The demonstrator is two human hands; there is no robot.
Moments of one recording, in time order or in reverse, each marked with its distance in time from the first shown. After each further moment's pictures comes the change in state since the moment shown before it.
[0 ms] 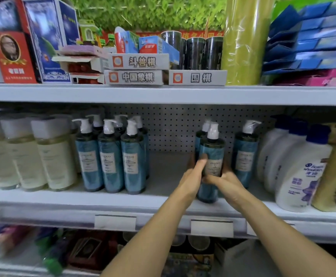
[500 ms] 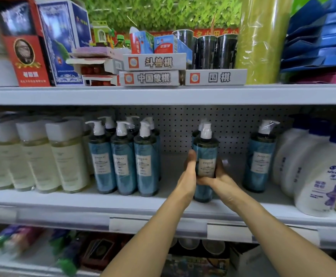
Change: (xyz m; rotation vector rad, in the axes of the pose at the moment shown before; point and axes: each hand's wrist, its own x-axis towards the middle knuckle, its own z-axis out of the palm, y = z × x) left_hand 0.006 -0.005 -0.037 -0.158 0.066 0.049; right_hand 0.015 0.000 0.045 0.005 -0.054 -0.009
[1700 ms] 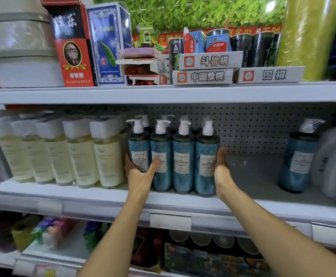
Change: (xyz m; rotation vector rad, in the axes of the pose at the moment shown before) left_hand 0.010 -0.033 -0.237 0.202 0.595 0.180; right_hand 0.020 -0.030 0.119 0.258 0.262 0.219
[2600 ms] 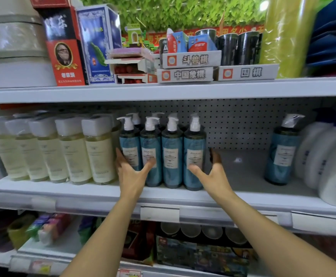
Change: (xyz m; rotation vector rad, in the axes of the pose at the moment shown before) left_hand -0.039 0.027 0.000 0.148 0.066 0.150; right_hand -0.017 0.021 -0.038 -0.373 -0.093 -0.429
